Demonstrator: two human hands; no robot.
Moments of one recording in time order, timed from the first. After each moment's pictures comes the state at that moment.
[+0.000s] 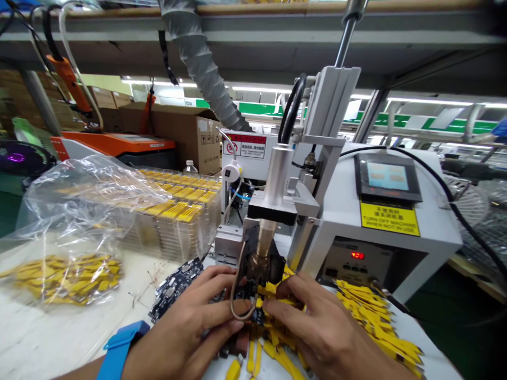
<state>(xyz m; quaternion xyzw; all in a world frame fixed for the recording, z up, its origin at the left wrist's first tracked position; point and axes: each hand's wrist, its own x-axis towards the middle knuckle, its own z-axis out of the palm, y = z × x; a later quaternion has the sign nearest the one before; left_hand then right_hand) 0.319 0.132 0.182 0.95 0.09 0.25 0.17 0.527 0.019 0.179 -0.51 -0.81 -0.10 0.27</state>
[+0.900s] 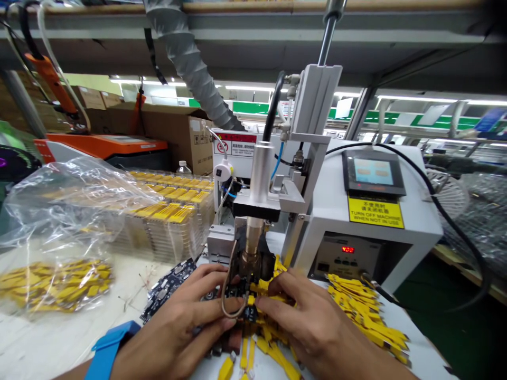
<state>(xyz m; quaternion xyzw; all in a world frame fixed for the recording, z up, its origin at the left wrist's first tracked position) 0.315 0.135 0.181 0.95 0.09 0.26 0.13 0.526 0.017 0.181 -0.52 -0.81 -0.10 0.27</state>
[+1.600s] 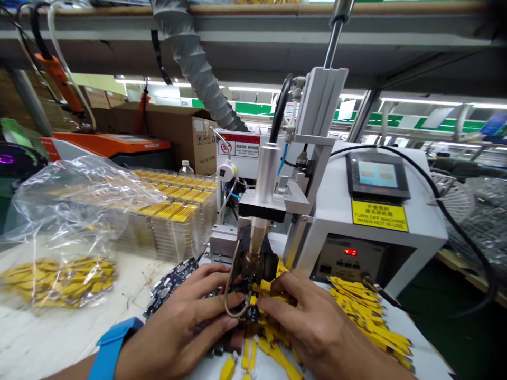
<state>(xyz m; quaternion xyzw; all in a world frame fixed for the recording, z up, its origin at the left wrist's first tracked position) 0.315 0.141 0.175 0.95 0.08 0.26 0.13 0.525 0.019 0.181 -0.52 -0.81 -0.08 0.27</state>
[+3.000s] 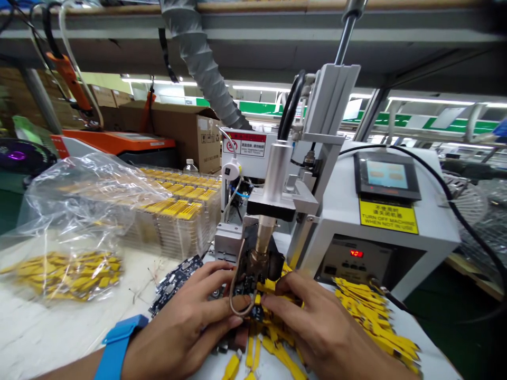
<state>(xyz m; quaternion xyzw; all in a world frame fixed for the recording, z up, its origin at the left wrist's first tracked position) 0.315 0.135 0.177 0.95 0.06 0.30 0.08 0.529 0.018 0.175 -0.53 -0.81 -0.05 0.24</state>
